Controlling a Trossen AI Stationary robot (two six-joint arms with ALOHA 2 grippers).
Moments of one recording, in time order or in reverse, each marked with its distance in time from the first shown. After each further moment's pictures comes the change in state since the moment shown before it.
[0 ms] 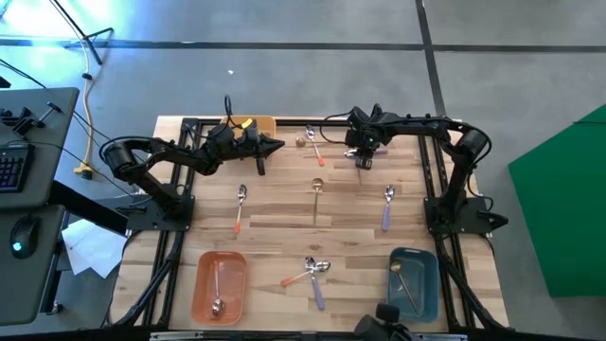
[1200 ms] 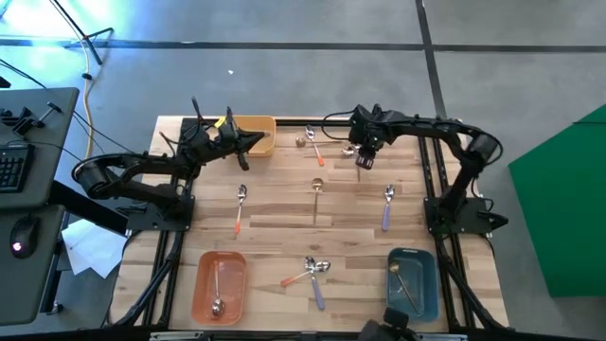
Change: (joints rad) left arm 0.103 -0.271 -0.165 0.023 -0.034 -0.011; right arm 0.013 -0.088 0.002 -0.093 0.005 0.147
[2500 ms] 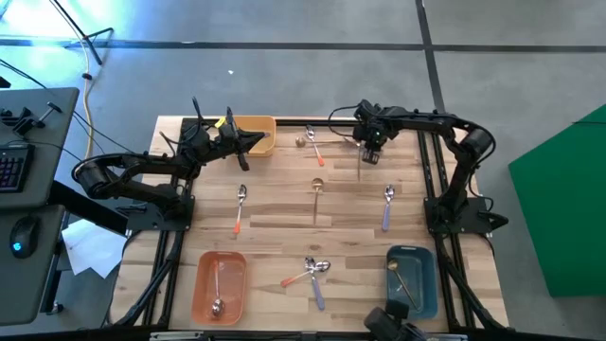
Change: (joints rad) left arm 0.000 0.000 0.001 -0.003 0.000 0.010; right arm -0.091 0.065 0.000 0.038 0.006 -0.177
